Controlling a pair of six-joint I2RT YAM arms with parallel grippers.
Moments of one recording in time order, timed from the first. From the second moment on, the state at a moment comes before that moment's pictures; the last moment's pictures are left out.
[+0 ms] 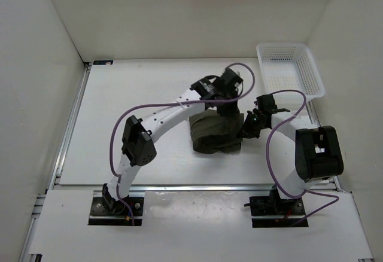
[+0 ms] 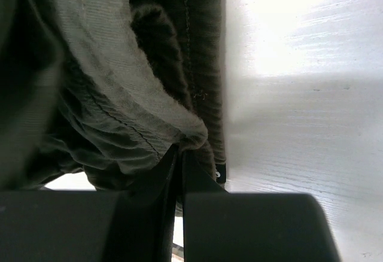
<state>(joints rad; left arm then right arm) -0.92 2.14 2.20 -0.92 0.01 -0.74 0.18 1.58 0.85 -0.42 -0.36 0.55</state>
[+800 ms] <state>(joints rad) -0.77 1.81 1.87 -0.95 0.12 -0.71 0.18 1.29 0.87 -0.61 -0.22 0.50</state>
